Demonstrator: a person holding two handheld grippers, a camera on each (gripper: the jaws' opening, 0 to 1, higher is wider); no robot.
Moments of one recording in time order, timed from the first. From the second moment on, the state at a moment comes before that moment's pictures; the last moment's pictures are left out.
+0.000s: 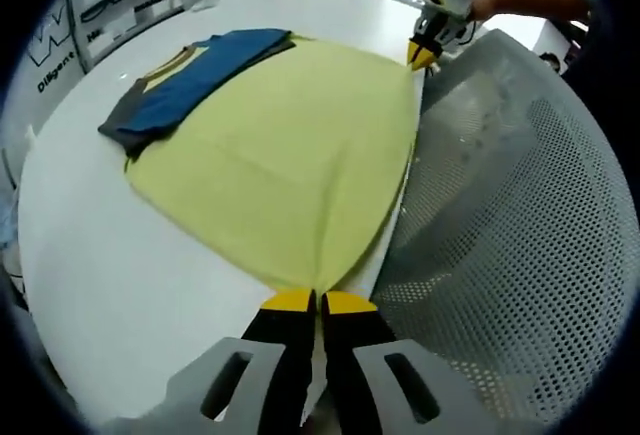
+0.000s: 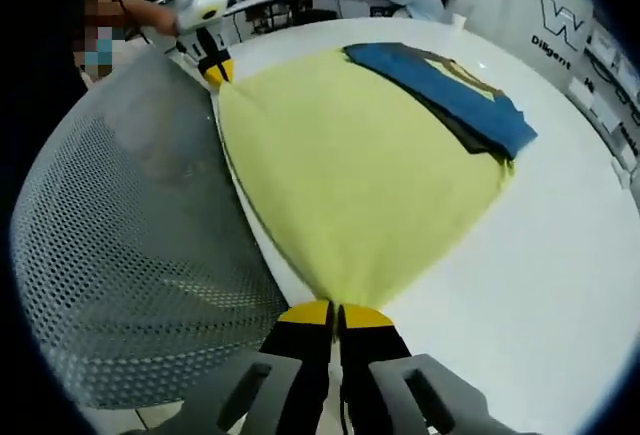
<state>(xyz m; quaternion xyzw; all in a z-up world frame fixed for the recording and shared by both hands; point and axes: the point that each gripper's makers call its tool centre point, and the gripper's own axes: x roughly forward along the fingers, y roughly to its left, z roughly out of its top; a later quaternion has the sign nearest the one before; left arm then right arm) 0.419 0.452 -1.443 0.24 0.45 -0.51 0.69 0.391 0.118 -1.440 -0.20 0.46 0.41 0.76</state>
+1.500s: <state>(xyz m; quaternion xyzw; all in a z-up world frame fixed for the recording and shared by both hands) 0.398 0.461 -1.364 0.23 0.47 -0.55 0.66 0.370 0.129 -1.358 -0.22 0.47 0.46 0.72</state>
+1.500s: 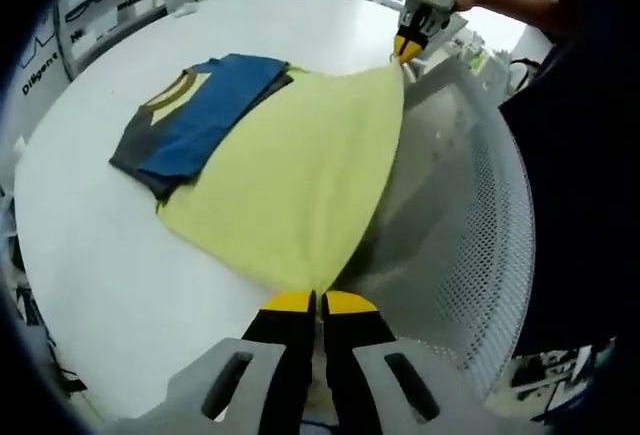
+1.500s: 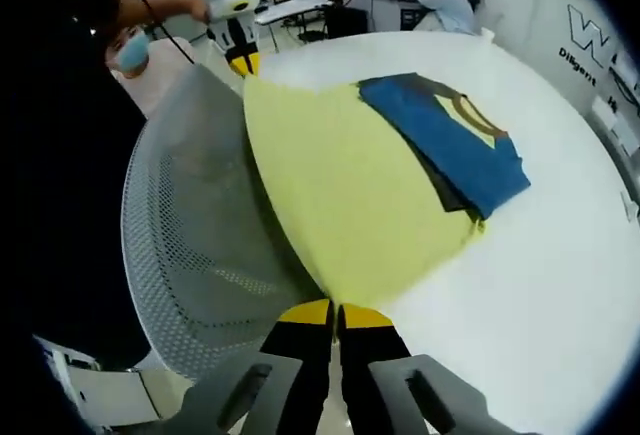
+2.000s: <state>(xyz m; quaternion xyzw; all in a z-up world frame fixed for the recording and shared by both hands) 0.387 0.458 -1.344 0.20 0.50 -0.56 0.63 0.372 0.128 -1.336 -0.24 0.48 0.48 0.69</state>
